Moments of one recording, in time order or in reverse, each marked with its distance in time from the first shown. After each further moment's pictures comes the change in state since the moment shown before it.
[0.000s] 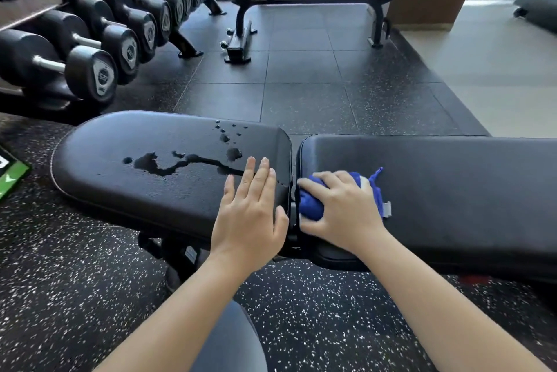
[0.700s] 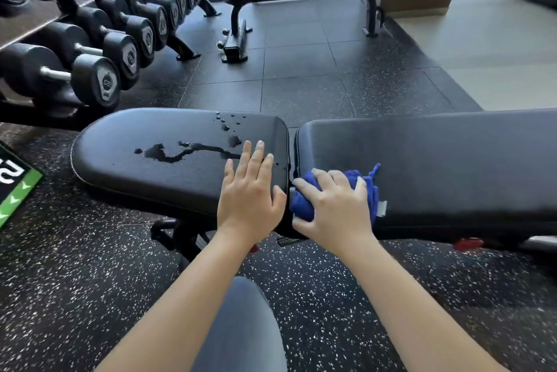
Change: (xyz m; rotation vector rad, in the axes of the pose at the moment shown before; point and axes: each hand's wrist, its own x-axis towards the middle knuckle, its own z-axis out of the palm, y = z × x) left_hand -0.003 0.000 -0.002 -0.087 -0.016 -0.048; right_hand -0.041 -0.029 0.002 -0.156 0.022 0.100
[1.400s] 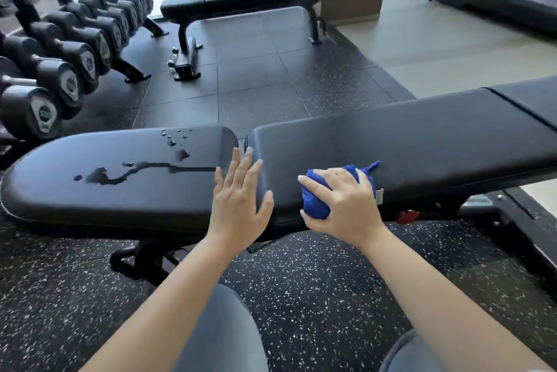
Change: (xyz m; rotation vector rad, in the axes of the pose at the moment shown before) left_hand -0.004 0.040 0.016 -0.278 0.059 0.176; right_hand -0.039 0.082 -0.011 0.084 0.300 -0.064
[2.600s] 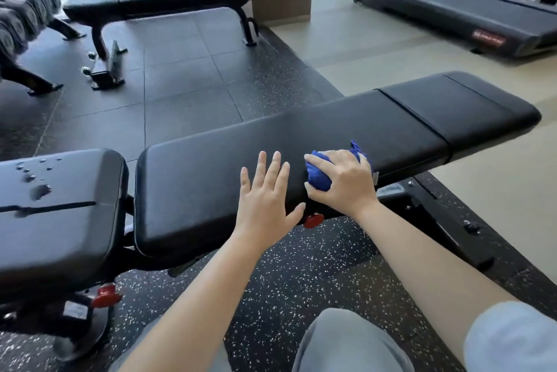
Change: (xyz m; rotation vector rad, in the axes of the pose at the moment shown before) left_hand 0.053 0.172 0.112 0.176 -0.211 0.269; right_hand -0.036 0.178 -0.058 -0.087 -0.029 0.273
